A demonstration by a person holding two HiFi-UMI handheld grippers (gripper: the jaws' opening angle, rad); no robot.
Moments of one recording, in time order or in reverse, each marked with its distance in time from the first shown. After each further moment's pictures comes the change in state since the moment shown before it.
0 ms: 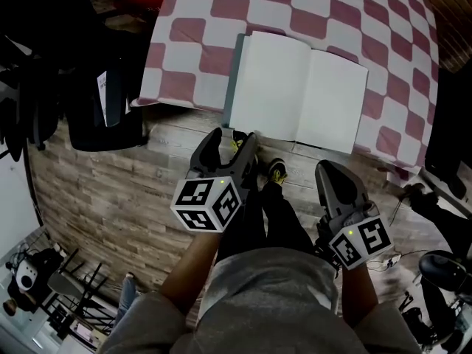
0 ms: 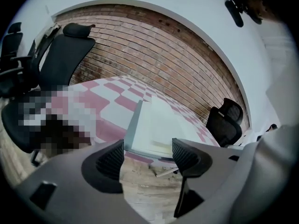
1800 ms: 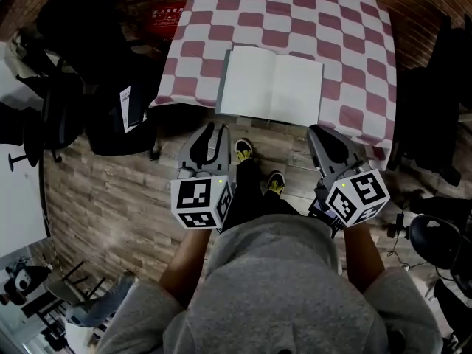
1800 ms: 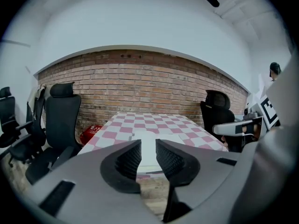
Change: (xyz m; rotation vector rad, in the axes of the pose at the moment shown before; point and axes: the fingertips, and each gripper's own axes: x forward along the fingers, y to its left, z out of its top) left arm -0.119 -0.102 0.060 0.415 -0.201 0.116; right arm -0.086 0.010 0.071 -0.112 -0.193 0.055
